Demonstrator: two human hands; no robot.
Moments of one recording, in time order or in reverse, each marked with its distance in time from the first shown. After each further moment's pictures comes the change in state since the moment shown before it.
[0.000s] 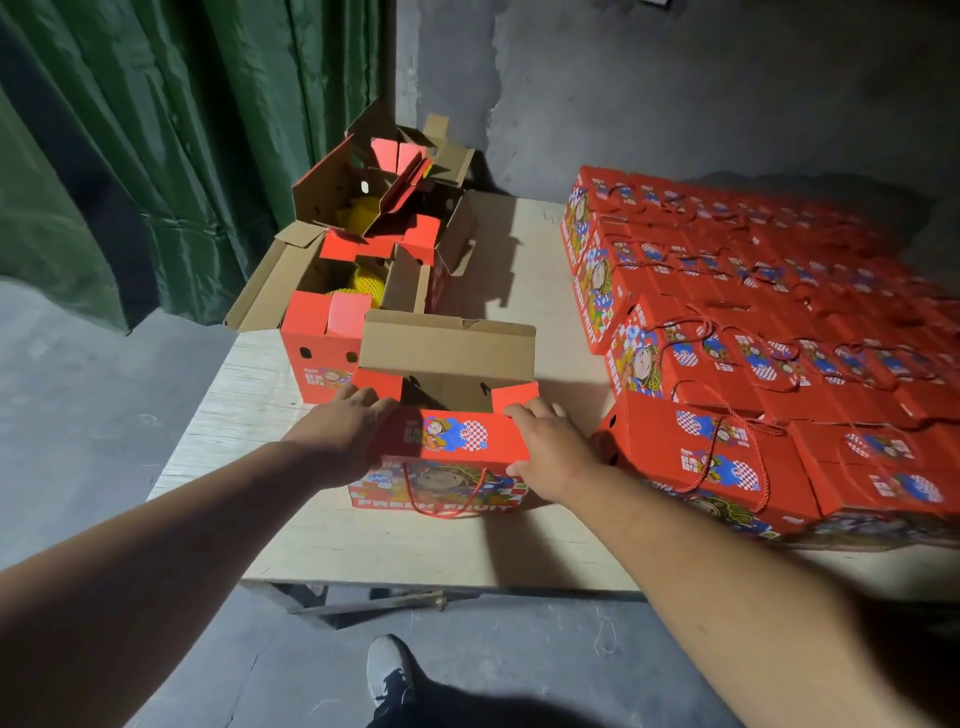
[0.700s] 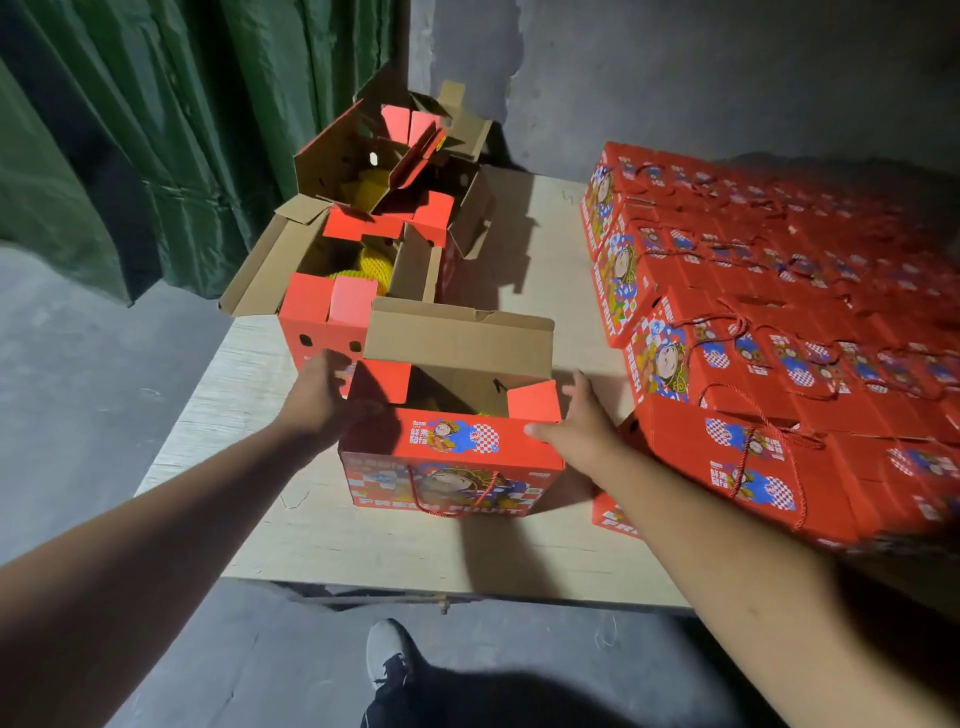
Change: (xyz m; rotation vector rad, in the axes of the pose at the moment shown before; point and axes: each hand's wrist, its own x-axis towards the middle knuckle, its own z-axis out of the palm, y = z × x) left_hand 0.030 -0.033 0.021 -0.962 0.272 -0.478; right_hand 0.040 0.020 0.002 0.726 0.058 0.425
